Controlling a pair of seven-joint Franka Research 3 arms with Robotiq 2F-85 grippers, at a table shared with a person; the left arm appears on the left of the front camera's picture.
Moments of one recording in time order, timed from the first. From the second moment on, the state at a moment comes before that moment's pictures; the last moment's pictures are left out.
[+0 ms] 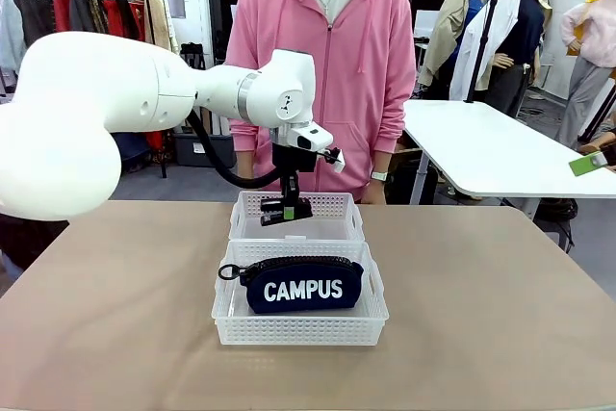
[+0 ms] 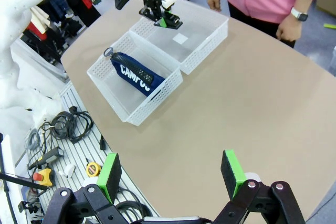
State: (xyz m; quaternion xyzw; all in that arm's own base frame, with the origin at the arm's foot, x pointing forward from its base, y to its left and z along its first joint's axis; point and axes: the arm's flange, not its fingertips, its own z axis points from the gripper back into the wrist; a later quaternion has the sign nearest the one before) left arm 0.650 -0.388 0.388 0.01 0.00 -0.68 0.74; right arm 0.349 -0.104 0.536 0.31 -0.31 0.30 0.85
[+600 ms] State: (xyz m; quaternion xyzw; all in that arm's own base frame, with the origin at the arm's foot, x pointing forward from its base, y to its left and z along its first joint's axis) left arm 0.663 -0.388 0.362 -0.02 0.00 -0.69 0.72; right arm 0.349 -0.104 0.536 0.31 -0.31 0.30 0.85
